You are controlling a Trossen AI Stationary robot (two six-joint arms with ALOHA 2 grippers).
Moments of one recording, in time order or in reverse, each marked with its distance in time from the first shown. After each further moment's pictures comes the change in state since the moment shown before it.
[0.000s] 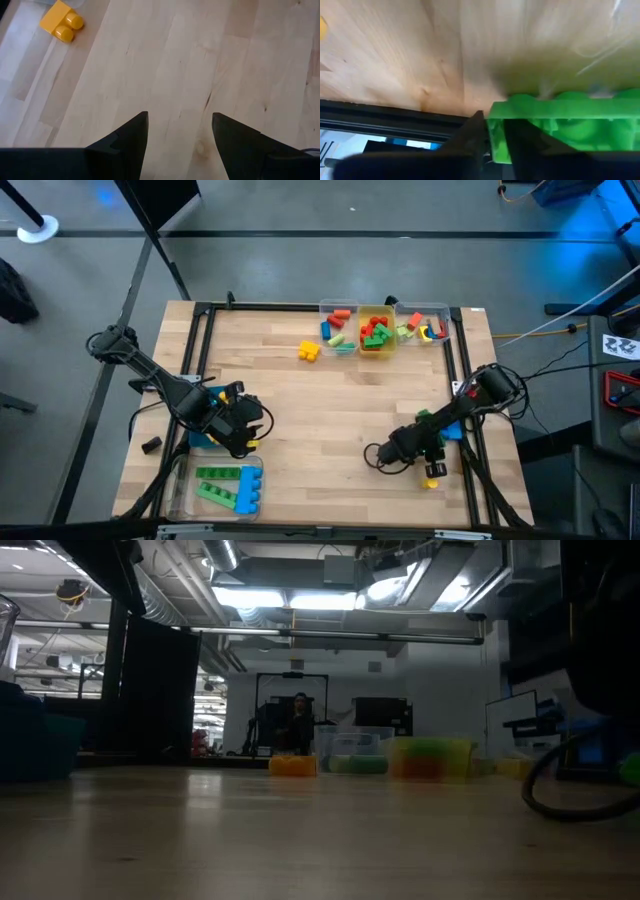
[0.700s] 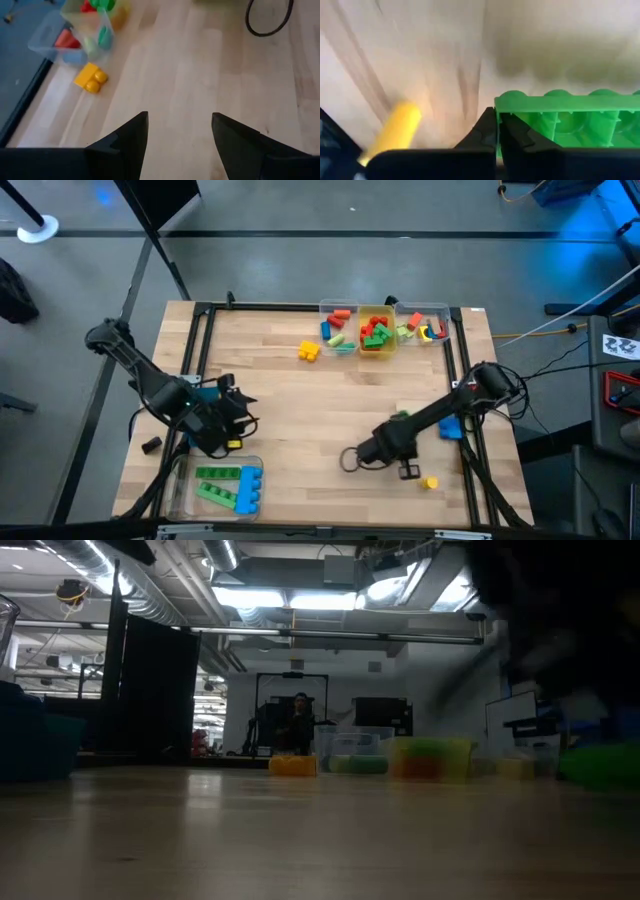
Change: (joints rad) left arm -0.102 -0.133 0.000 0.020 -0.214 0.117; right arm -0.082 0.000 0.283 0.010 0.156 0.034
